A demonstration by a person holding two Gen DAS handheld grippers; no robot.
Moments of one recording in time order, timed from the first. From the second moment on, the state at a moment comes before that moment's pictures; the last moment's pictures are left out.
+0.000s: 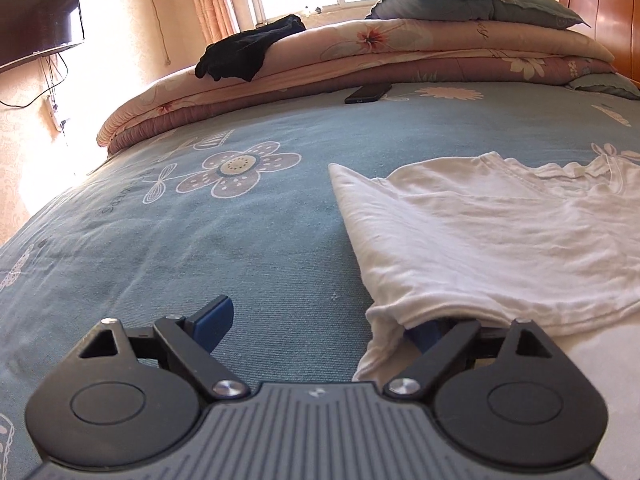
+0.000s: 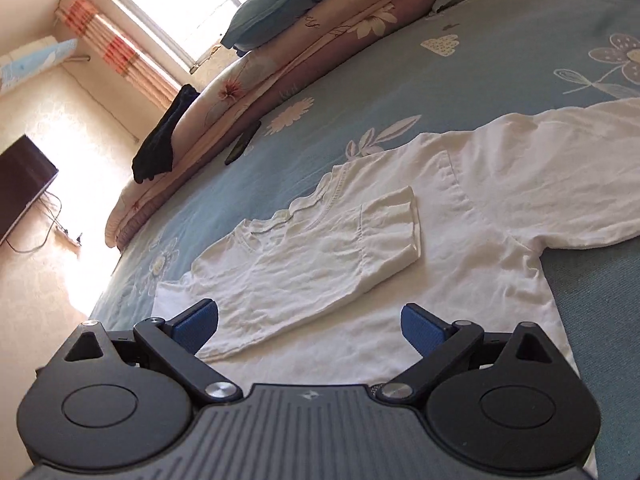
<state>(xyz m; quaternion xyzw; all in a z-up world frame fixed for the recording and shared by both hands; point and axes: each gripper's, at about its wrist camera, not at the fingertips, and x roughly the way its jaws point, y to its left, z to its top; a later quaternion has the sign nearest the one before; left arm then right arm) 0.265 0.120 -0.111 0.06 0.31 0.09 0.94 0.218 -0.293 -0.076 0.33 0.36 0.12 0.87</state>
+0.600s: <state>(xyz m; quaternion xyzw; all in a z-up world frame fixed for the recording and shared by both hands) 0.266 0.145 -0.113 -0.01 0.33 0.07 0.94 0.330 -0.291 -0.112 0.31 0.38 0.06 0.87</state>
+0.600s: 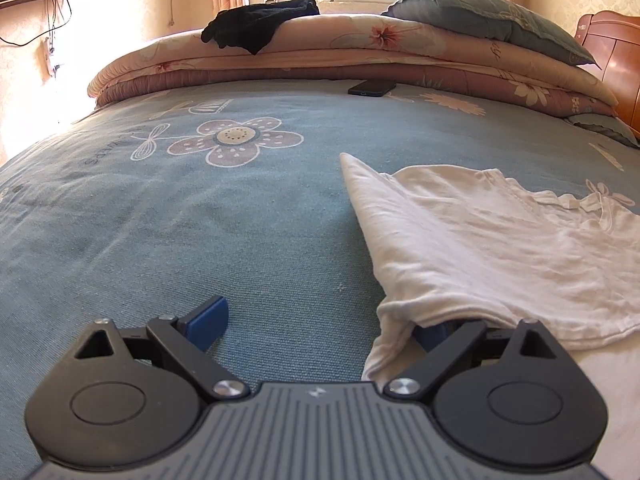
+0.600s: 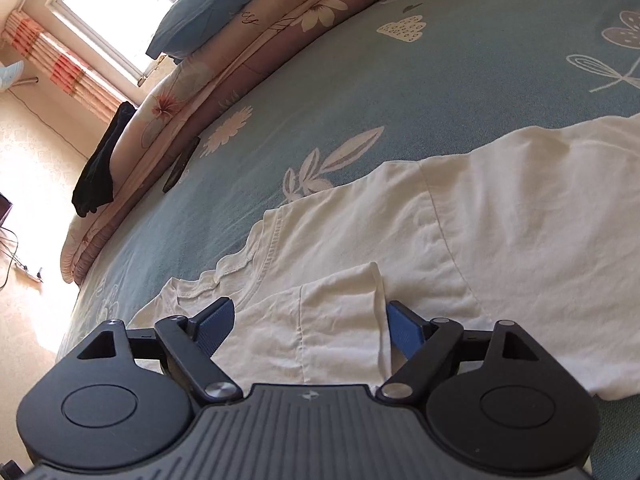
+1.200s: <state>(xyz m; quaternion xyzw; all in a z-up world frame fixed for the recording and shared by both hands) 0.266 0.143 -0.115 -0.01 0.33 0.07 0.94 0.308 -0.300 -0.082 0.24 0.37 0.01 0.90</state>
